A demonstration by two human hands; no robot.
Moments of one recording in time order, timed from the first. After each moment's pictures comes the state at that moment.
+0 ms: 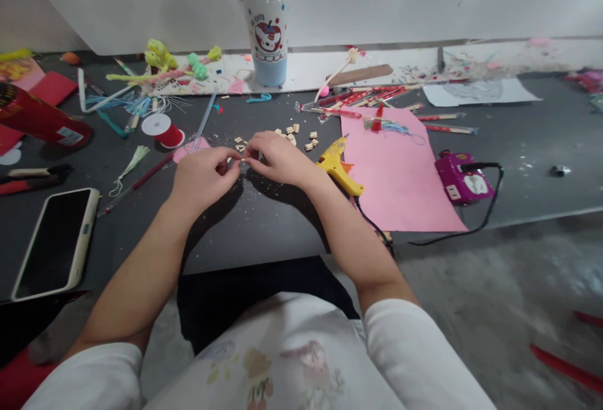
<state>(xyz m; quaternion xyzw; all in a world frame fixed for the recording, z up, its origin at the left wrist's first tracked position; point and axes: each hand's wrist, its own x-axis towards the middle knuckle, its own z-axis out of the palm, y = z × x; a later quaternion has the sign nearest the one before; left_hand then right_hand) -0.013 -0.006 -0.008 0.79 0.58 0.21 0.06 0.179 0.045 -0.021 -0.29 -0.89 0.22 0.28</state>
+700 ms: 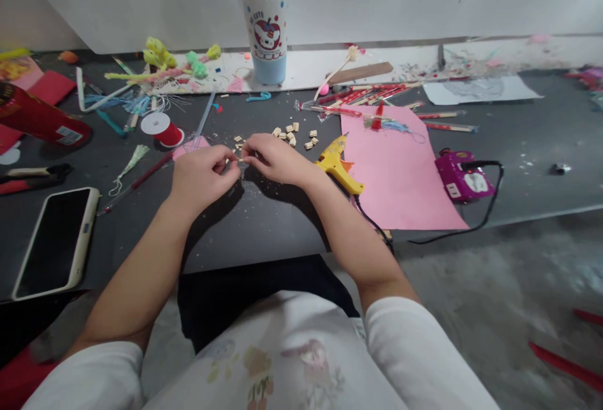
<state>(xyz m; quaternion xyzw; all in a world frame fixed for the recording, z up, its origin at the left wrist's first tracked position) -0.013 -0.006 -0.008 0.79 0.57 0.22 0.02 0.175 0.045 -0.026 -0.27 -0.87 0.27 0.30</state>
